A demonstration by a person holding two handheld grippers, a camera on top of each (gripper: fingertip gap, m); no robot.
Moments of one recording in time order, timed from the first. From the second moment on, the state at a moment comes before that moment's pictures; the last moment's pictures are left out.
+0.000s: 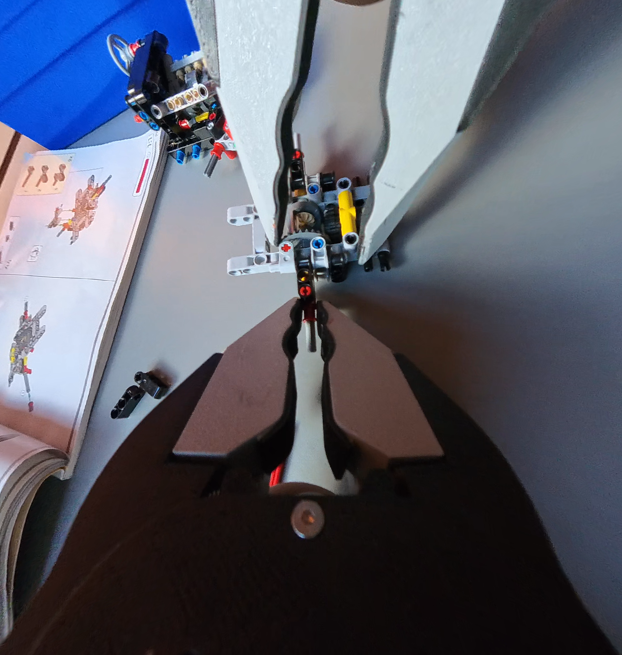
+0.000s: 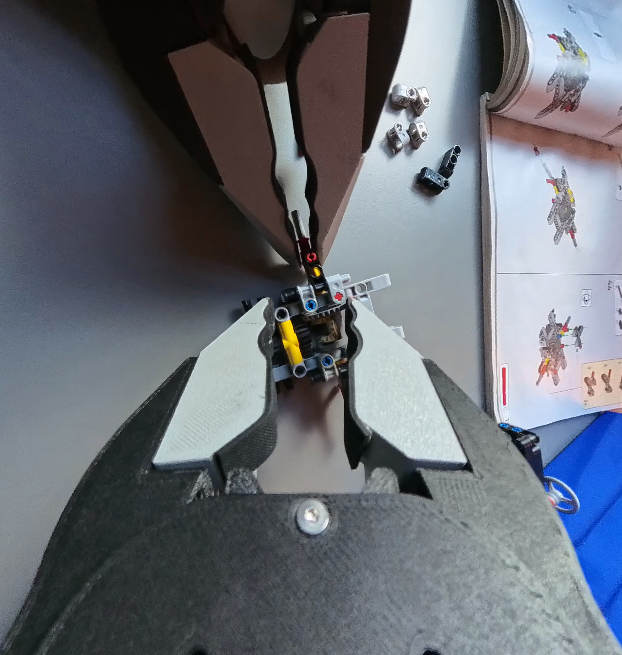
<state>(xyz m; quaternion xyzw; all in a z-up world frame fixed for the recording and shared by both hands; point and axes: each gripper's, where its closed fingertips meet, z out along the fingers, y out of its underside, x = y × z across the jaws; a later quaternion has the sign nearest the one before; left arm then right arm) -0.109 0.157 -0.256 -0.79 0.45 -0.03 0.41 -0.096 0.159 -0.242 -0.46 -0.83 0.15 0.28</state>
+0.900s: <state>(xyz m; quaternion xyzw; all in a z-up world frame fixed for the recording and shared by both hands) -0.109 0.153 -0.257 -0.81 0.43 -0.09 0.39 -0.040 0.203 -0.199 -0.63 -0.67 0.25 0.31</state>
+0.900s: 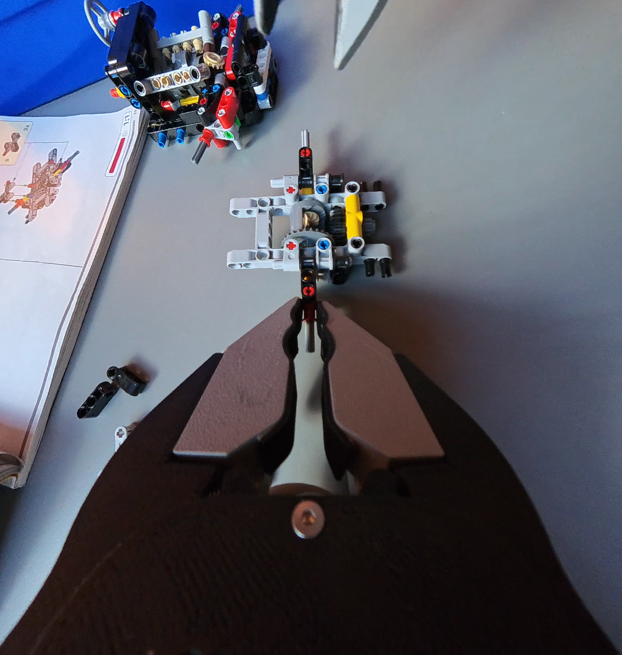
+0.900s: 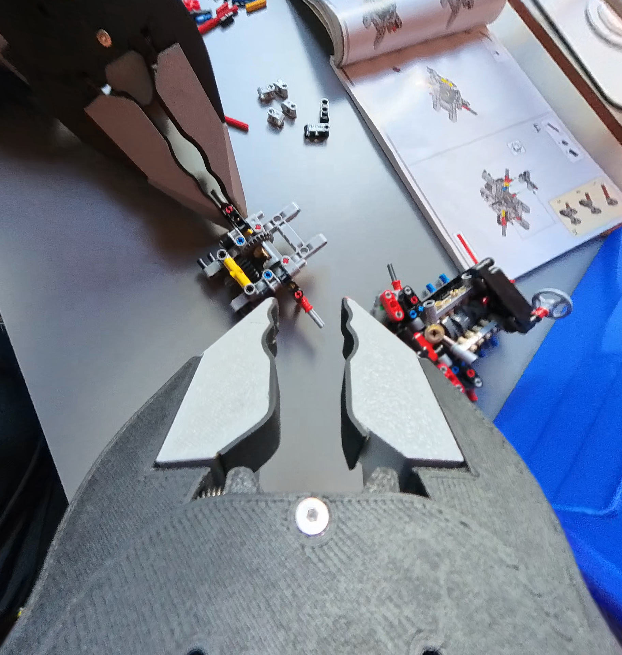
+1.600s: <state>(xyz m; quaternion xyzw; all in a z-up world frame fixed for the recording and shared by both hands) -0.105 0.151 -0.257 -0.82 0.41 -0.11 0.38 -0.088 0.163 -0.239 -0.64 -0.66 0.20 0.35</state>
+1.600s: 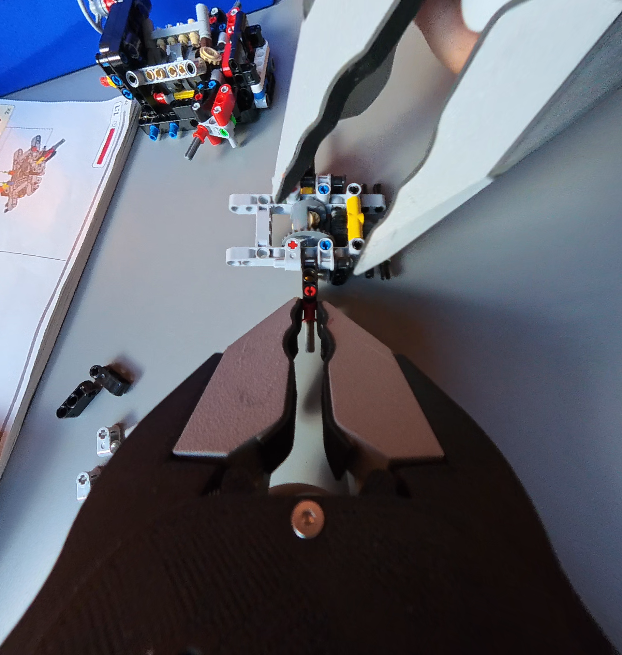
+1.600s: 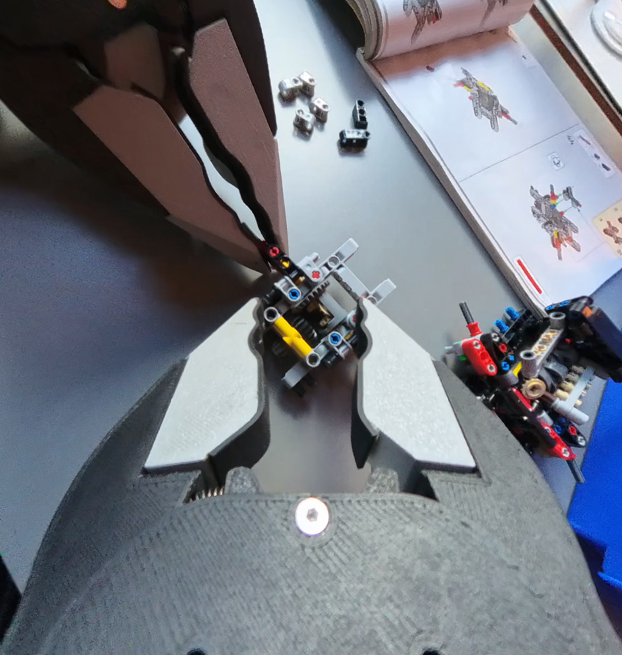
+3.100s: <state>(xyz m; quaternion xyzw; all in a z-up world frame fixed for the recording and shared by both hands) -0.098 0.145 -0.257 -0.82 0.42 -0.13 0.37 -0.091 0.150 -0.240 -0.39 -0.89 0.11 0.20</state>
